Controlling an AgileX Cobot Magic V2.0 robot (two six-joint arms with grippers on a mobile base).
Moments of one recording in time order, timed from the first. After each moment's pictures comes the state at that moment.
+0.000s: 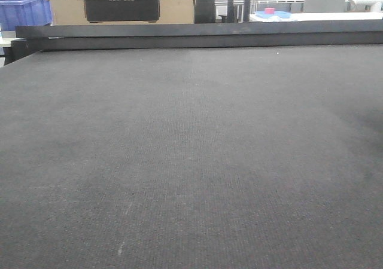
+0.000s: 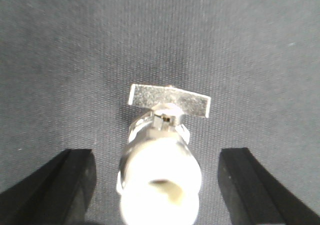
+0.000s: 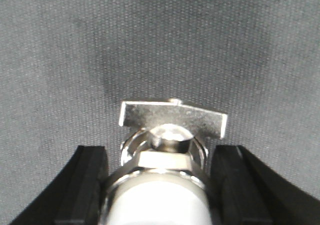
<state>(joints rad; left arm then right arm) 0.08 1.52 -1.12 -0.01 1.10 0.14 0.02 1.59 -1.15 0.15 1.14 -0.11</state>
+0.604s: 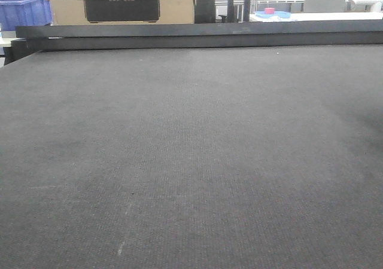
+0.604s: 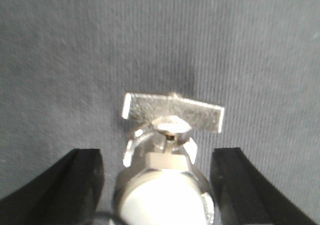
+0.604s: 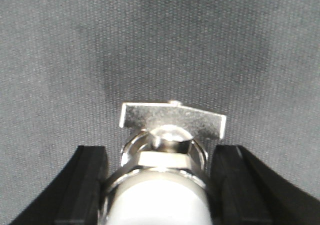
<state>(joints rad) 0.08 1.60 -1.12 -0.01 1.11 0.16 0.02 1.59 -1.15 0.15 1.13 -0.11</state>
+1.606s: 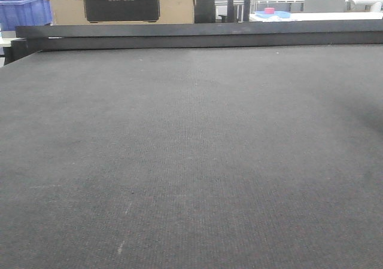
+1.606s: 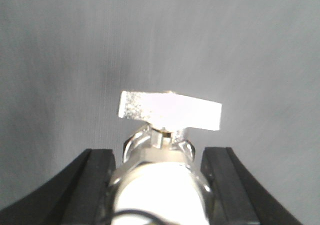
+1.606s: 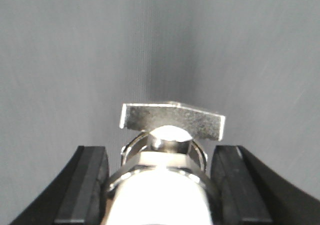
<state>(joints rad) 0.08 1.22 -1.14 -0.15 0.98 0.16 0.02 1.29 -1.15 0.15 0.93 -0.11</state>
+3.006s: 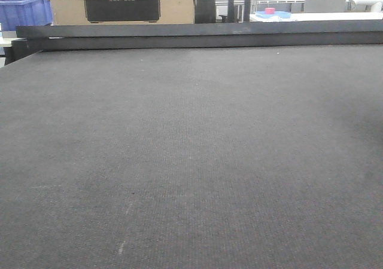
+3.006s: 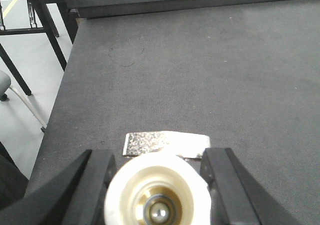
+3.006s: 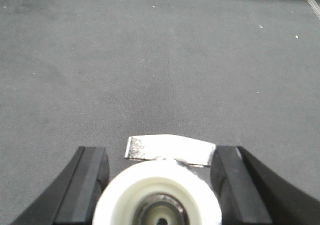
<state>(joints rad) -0.07 0.86 -1.13 0.01 0.77 0.10 0.02 0.92 -1.15 0.10 0.82 -0.11</state>
